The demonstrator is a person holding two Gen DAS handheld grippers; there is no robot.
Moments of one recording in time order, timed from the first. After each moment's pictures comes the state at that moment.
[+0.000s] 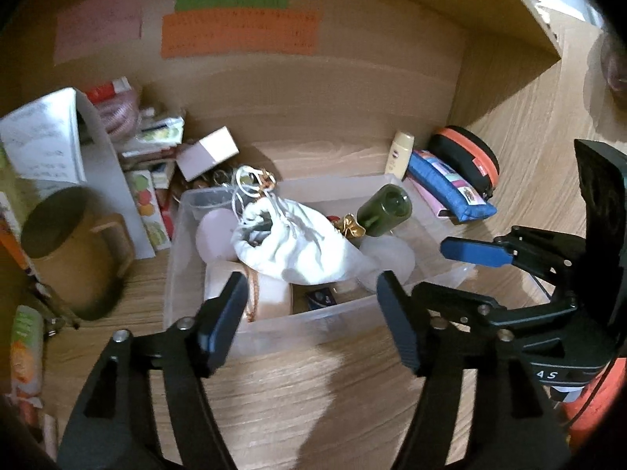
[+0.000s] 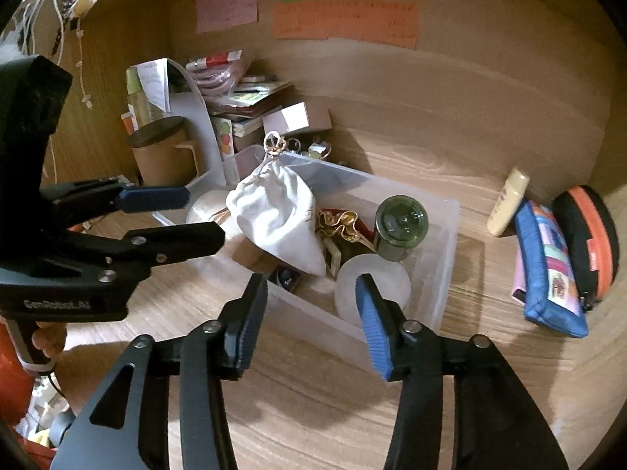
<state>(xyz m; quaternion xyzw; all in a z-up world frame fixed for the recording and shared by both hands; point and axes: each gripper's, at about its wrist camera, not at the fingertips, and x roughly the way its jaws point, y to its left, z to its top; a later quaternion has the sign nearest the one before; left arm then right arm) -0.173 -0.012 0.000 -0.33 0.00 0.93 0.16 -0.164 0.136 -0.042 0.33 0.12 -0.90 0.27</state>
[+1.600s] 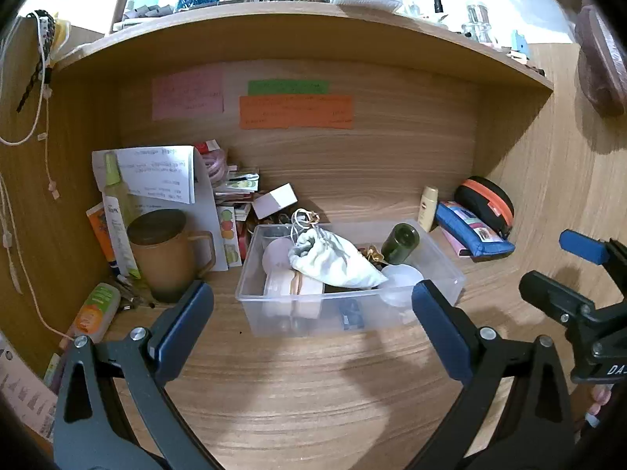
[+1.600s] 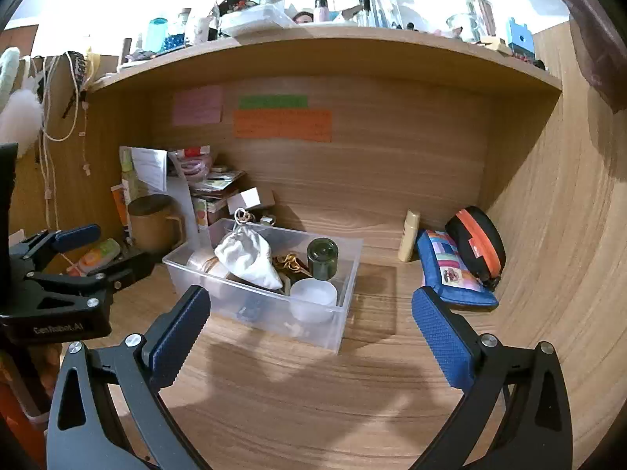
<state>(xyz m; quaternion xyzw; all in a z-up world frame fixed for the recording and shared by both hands) -0.070 -0.007 0.025 -0.21 0.00 0.98 0.04 -0.054 0.188 -0.003 0.19 0.06 -0.96 0.17</state>
